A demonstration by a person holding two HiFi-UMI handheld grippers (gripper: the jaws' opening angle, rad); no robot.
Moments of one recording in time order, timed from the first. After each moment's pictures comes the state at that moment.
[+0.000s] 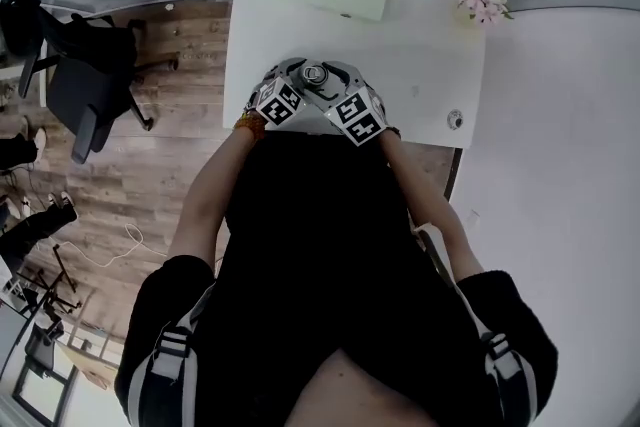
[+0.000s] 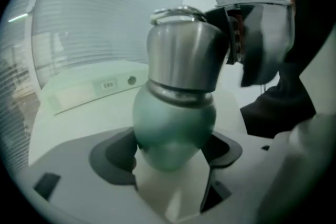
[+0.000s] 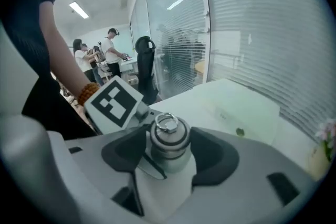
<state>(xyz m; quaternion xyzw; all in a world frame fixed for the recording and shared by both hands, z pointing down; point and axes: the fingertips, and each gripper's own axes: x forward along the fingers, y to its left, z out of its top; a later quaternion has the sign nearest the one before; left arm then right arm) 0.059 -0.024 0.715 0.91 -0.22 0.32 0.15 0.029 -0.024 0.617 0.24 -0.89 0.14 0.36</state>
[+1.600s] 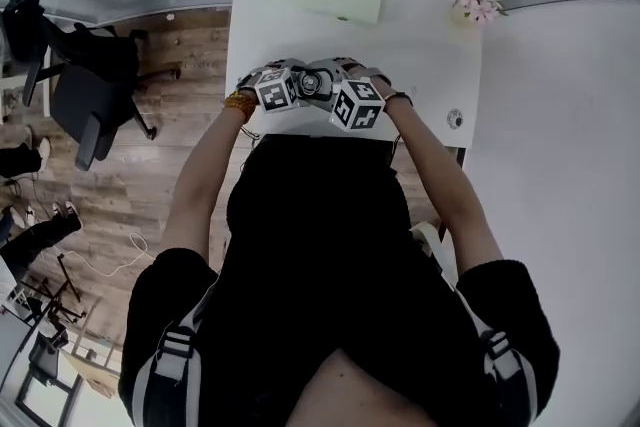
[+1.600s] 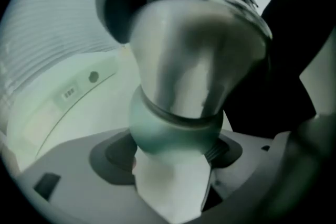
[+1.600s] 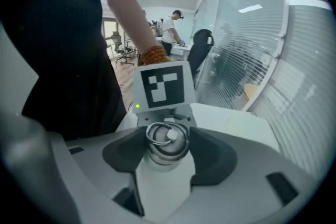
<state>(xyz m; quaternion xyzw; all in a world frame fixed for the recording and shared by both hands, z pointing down) 0.055 0.002 0.724 0.90 0.01 0.43 0.08 0.009 0.001 0.619 -0.02 -0.90 -0.08 0.43</state>
